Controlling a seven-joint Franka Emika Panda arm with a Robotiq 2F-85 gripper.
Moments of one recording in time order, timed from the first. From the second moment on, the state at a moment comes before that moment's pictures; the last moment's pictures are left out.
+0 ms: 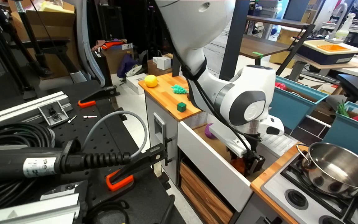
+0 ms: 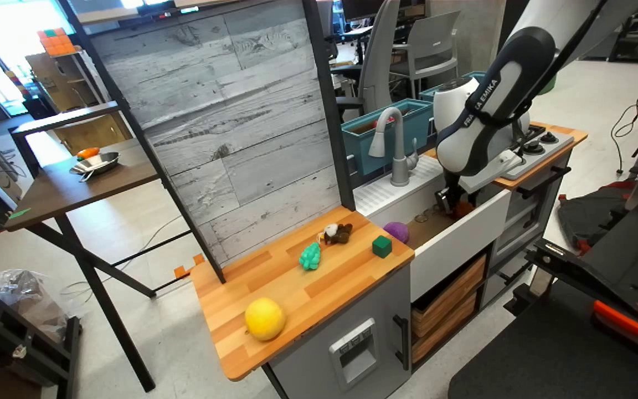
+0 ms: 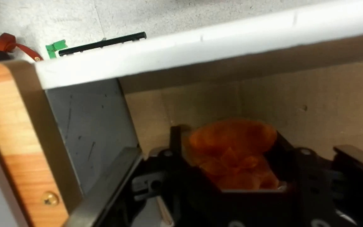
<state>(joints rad) -0.07 1.44 -0.12 -1.19 -0.15 2.62 0.16</state>
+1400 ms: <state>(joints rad) -0.10 0.95 -0.07 -1.56 -0.23 2.52 0.05</state>
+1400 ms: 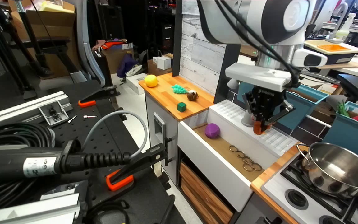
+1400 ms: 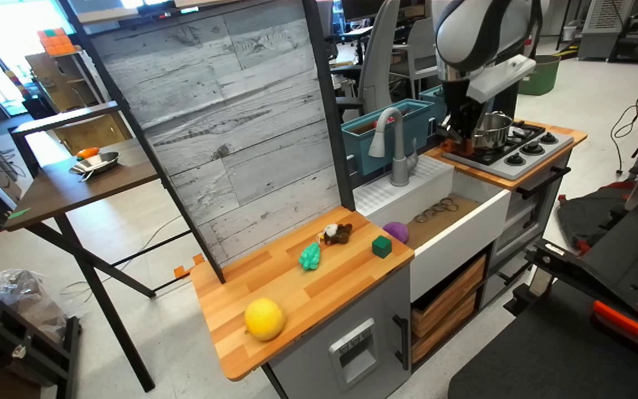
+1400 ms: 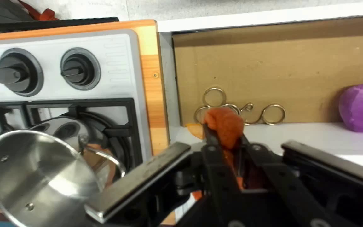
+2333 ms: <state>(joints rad) -0.15 0.96 -0.25 -1.42 -0.15 2.41 0.22</state>
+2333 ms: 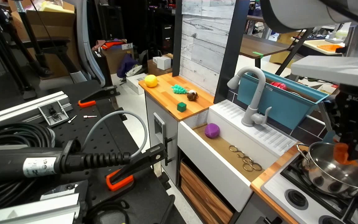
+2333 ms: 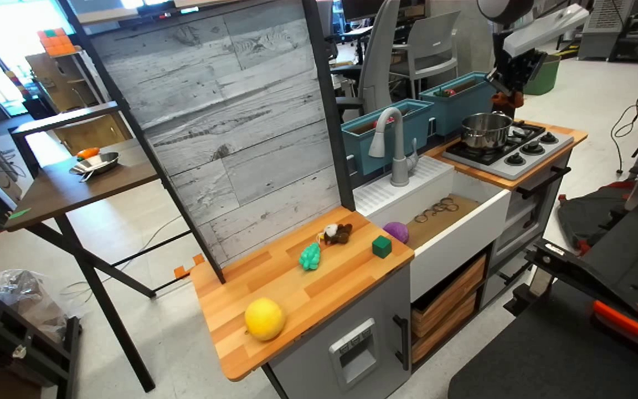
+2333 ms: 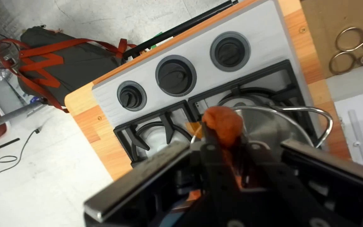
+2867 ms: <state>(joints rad) -0.16 1.15 -0.26 -1.16 -0.11 2.30 0.35</state>
